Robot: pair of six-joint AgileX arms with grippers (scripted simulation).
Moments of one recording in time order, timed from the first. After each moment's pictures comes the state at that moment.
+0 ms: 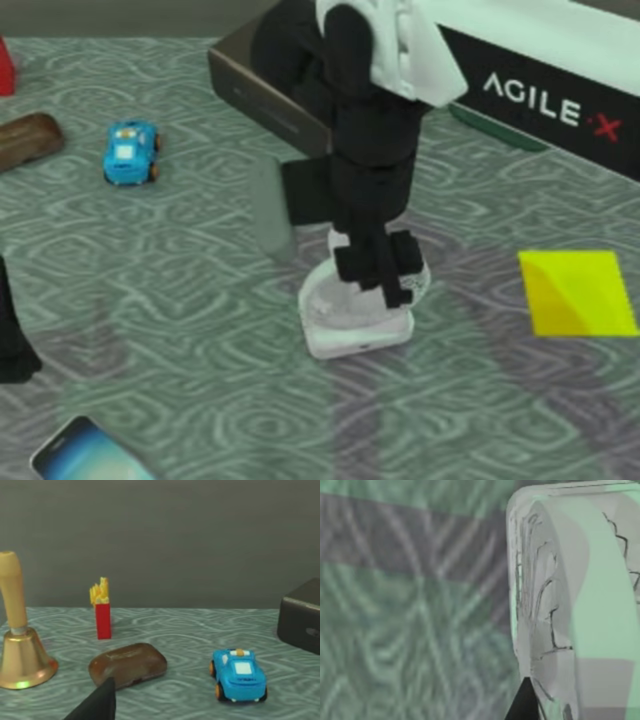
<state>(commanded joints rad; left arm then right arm) 0.00 0.00 0.00 0.00 0.00 0.00 0.76 2.18 2.00 -1.39 0.00 -0.95</state>
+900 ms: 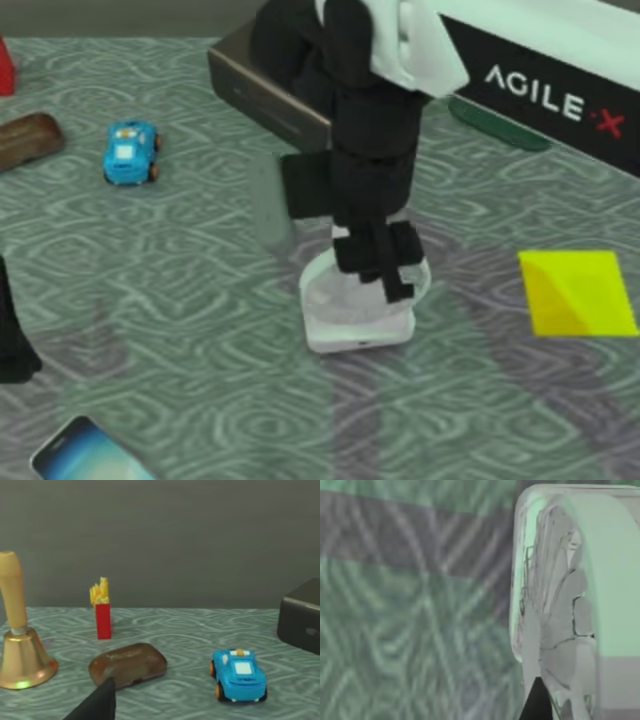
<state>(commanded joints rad) 0.00 0.00 0.00 0.00 0.00 0.00 0.76 2.18 2.04 -1.43 0.00 -0.95</state>
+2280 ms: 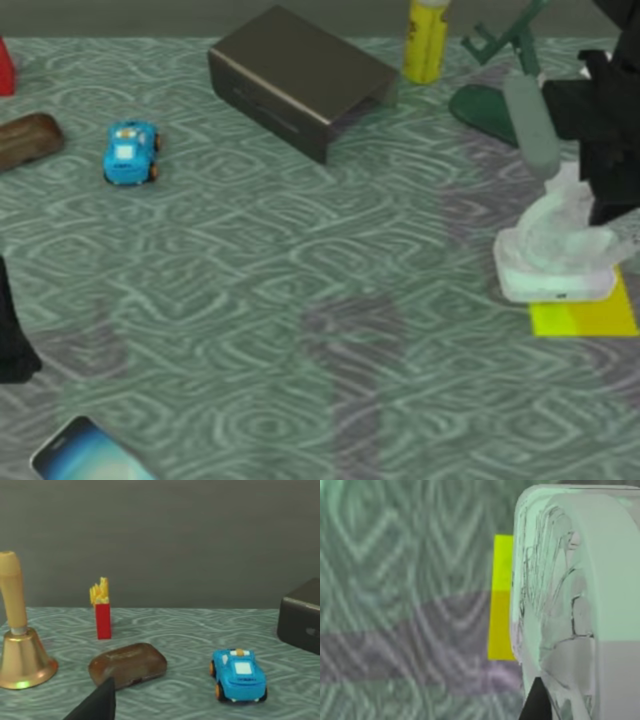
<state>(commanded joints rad) 0.00 0.00 0.00 0.00 0.00 0.00 0.32 1.88 1.74 -1.43 -0.01 -1.28</state>
